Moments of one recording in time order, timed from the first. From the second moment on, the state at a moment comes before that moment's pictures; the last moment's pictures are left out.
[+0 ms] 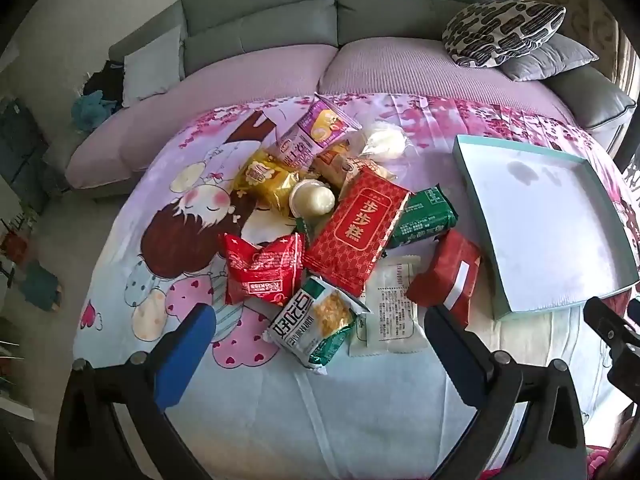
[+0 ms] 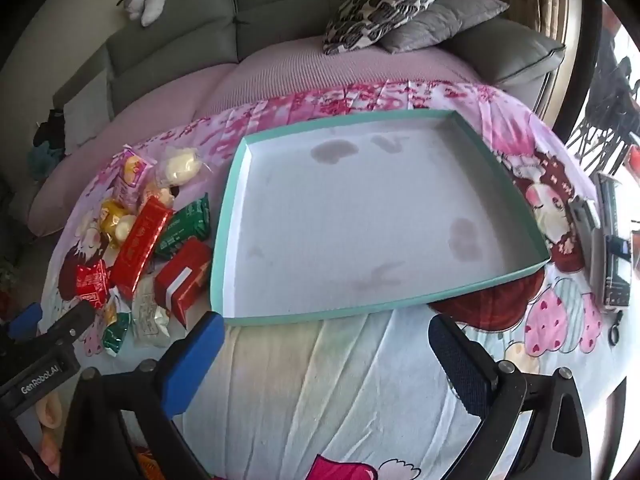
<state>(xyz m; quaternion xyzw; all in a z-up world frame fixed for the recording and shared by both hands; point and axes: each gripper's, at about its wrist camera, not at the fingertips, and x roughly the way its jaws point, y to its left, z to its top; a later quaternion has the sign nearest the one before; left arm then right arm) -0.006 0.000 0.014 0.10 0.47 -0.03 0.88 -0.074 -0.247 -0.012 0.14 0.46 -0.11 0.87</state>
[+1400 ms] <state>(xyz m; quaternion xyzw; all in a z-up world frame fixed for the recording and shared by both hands) -0.003 -0.002 0.002 0.09 0.48 -0.01 0.87 -0.072 -0.231 0.001 0.08 0.42 -0.12 0.89</state>
